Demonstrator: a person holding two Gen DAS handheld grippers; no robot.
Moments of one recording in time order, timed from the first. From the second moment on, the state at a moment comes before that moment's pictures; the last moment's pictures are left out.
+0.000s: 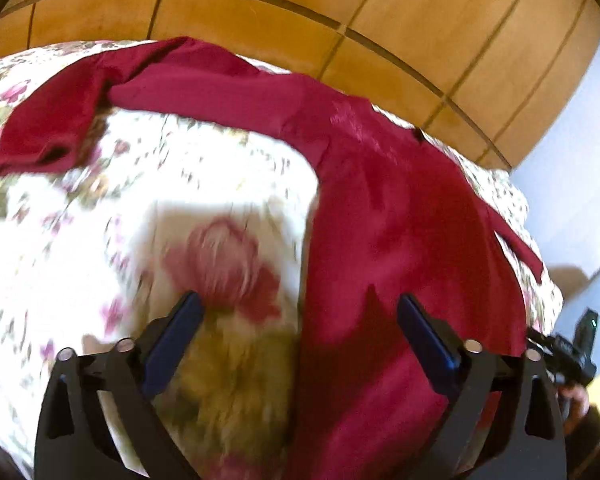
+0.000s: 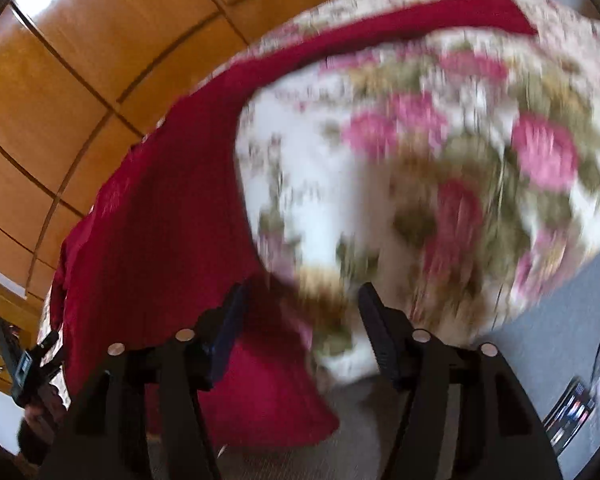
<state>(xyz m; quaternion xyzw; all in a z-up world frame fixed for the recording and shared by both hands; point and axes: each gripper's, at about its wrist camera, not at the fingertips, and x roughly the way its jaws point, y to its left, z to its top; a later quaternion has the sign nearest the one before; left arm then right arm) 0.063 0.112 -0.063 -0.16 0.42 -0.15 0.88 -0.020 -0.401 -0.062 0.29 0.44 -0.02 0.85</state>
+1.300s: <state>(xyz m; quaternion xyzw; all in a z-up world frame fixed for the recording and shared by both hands) 0.103 0.185 -0.023 -0.04 0.34 0.05 0.94 0.010 -0.316 0.000 0.12 0.37 -0.03 0.92</state>
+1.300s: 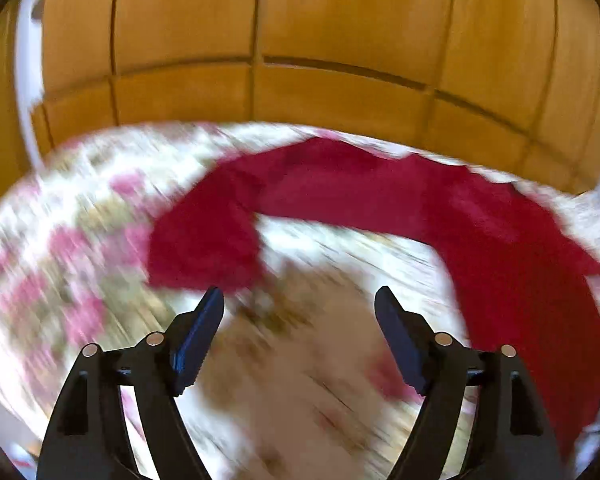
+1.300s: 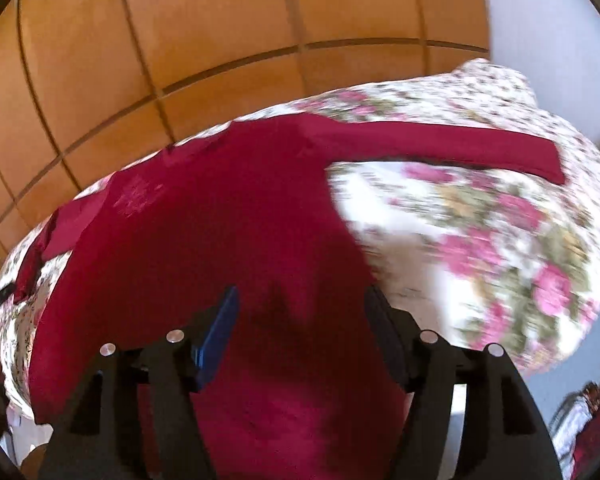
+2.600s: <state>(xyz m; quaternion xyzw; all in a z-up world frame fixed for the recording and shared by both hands) 0.279 0.344 0.053 -0.23 0.51 0.00 0.83 0.139 -0.277 -0.052 0.06 0.36 -0.05 0.93</state>
